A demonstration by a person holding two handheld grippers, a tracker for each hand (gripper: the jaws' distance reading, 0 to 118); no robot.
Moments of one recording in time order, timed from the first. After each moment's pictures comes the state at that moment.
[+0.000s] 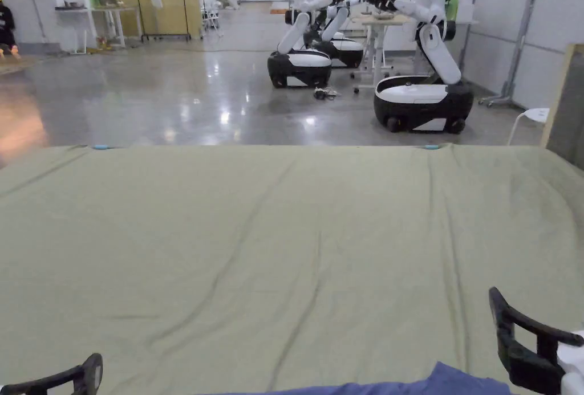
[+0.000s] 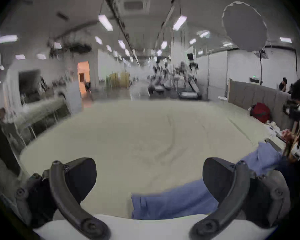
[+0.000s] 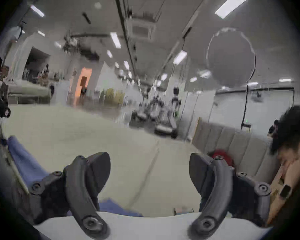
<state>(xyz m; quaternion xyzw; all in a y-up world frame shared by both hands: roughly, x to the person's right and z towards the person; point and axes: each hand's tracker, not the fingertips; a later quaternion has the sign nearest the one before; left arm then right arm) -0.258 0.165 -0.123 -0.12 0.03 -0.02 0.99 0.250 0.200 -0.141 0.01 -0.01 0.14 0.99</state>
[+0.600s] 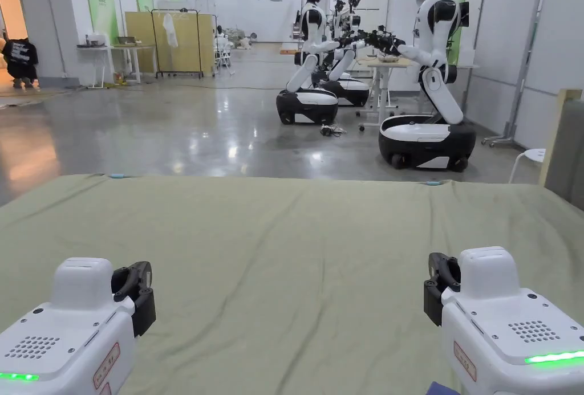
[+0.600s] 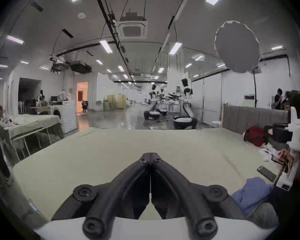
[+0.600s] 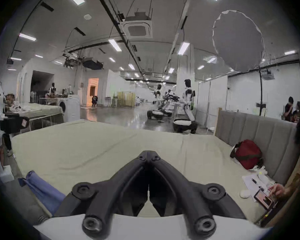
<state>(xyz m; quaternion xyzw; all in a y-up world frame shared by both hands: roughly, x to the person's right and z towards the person) -0.200 0.212 -0.157 -0.07 -0.01 0.02 1.00 0.197 0.222 -0.181 -0.06 0.05 0.06 0.99</state>
